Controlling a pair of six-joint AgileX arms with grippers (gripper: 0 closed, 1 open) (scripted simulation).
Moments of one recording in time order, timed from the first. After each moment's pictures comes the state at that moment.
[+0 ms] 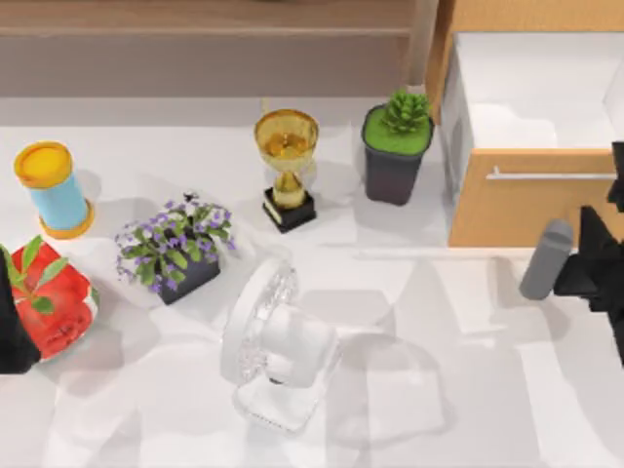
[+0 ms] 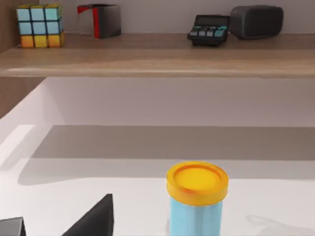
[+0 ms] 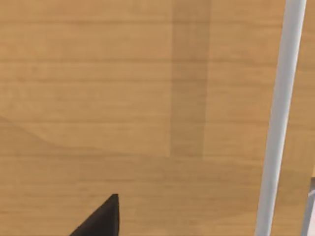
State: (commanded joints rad) left arm 0.00 0.00 0.00 0.00 0.00 0.00; right arm 0.32 2.00 0.27 1.71 0.35 -1.55
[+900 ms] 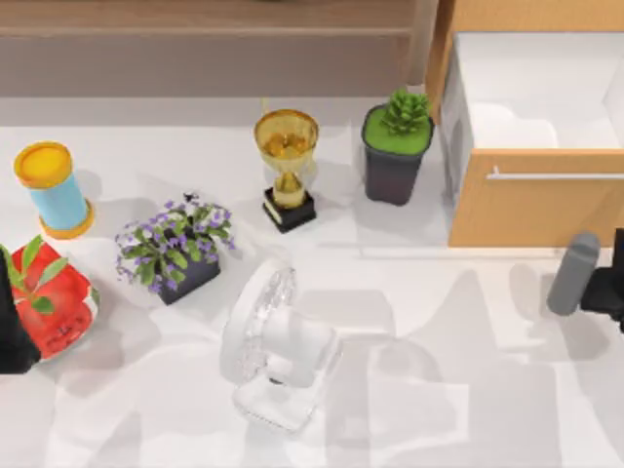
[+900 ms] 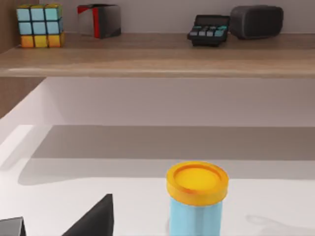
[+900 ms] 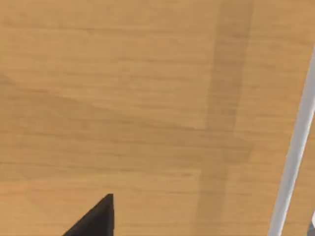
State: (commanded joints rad) left arm 0.00 0.00 0.00 0.00 0.00 0.00; right arm 0.27 1.95 0.20 1.68 0.41 -1.57
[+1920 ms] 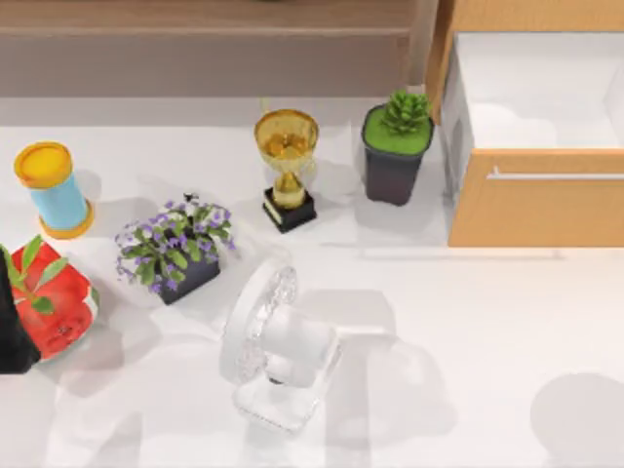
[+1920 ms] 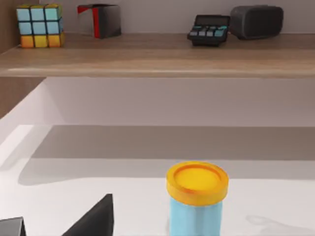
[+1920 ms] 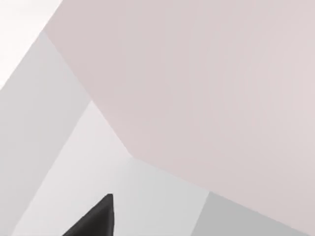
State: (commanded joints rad) left arm 0.00 0.00 0.00 0.00 0.00 0.00; right arm -0.47 1.49 0.63 0.41 0.36 -1.62
